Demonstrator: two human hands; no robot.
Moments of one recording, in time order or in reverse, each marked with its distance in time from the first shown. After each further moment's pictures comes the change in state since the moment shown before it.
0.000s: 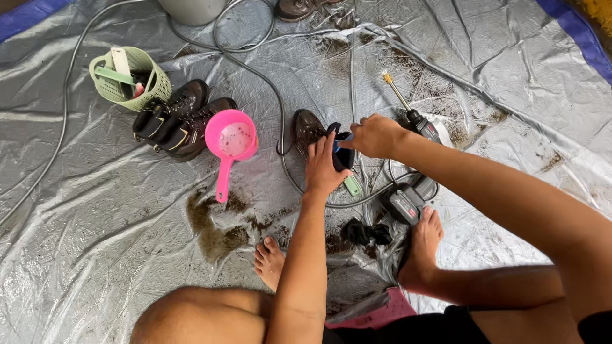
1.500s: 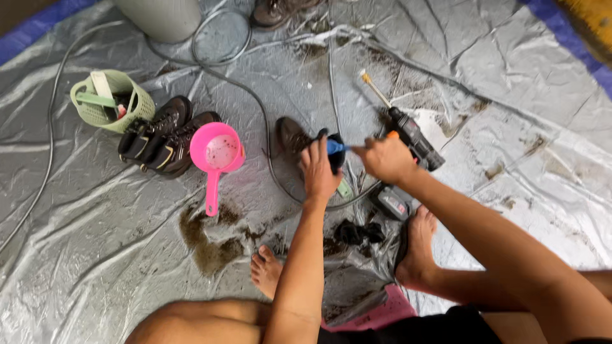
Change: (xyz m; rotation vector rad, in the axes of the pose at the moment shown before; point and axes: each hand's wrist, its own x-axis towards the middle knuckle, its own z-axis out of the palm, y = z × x) left_hand 0.002 0.024 0.026 0.262 0.177 -0.009; right_hand -0.073 -0.038 0.040 0.251 0.479 0.393
